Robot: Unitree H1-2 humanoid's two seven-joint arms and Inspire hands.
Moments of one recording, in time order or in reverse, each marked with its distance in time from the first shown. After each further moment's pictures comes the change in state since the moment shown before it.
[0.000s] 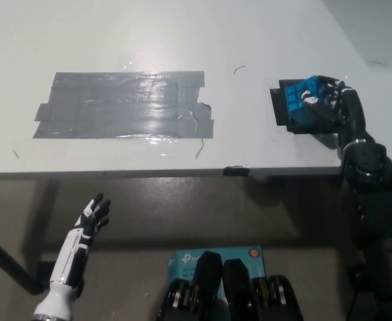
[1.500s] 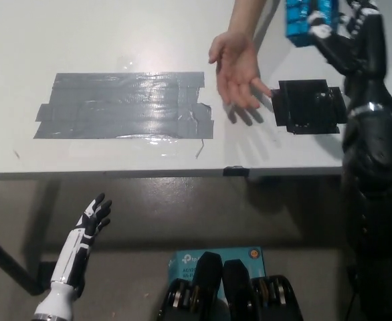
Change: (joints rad) left_arm -0.001 0.002 -0.004 0.003 0.005 0.005 -0.004; right_arm -0.008 0.056 0.086 -0.574 -0.053 0.151 -0.023
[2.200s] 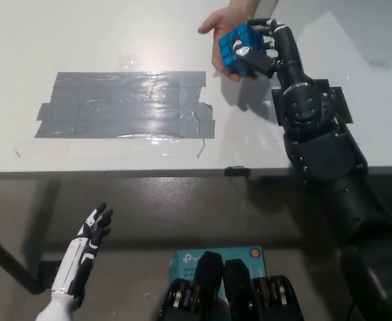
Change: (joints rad) left_arm 0.038 -0.001 -0.008 -0.033 0.020 0.015 0.000; right_arm -0.320 0.005 0.106 0.922 -0.074 -0.262 -0.060
